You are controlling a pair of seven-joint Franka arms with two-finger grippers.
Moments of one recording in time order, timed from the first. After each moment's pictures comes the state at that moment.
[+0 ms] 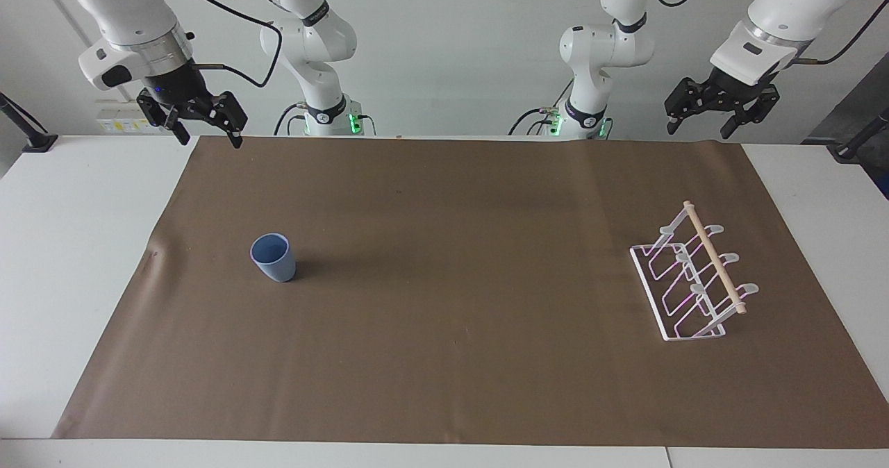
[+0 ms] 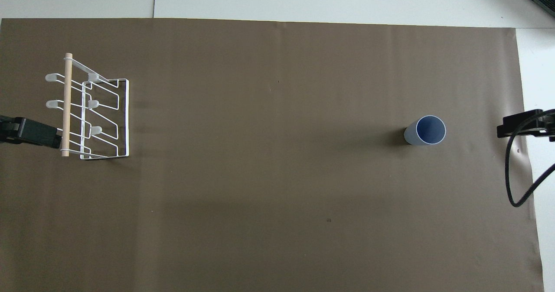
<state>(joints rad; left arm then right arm) -0.09 -0.05 -0.01 -1.51 -0.01 1.40 0.06 0.00 -0.06 -0.07 -1.60 0.00 1.53 0.01</state>
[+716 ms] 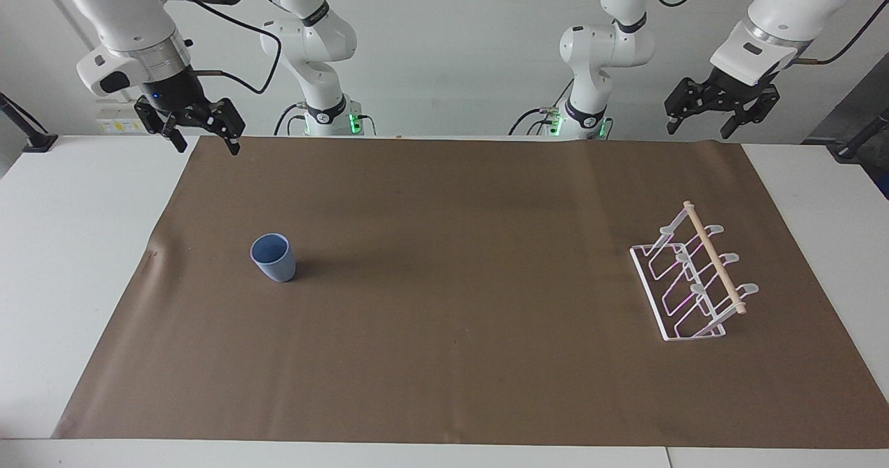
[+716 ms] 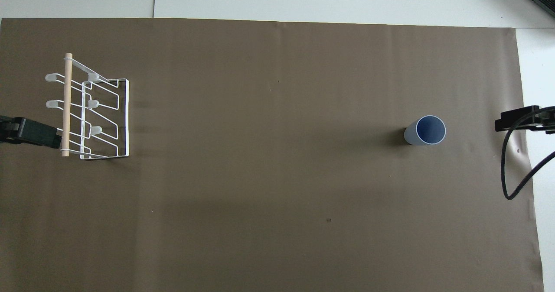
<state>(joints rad) -0.09 -0.05 -0.01 -1.51 -0.01 1.40 0.06 -0.02 -0.05 -0.08 -1.67 0.00 1.65 -0.04</state>
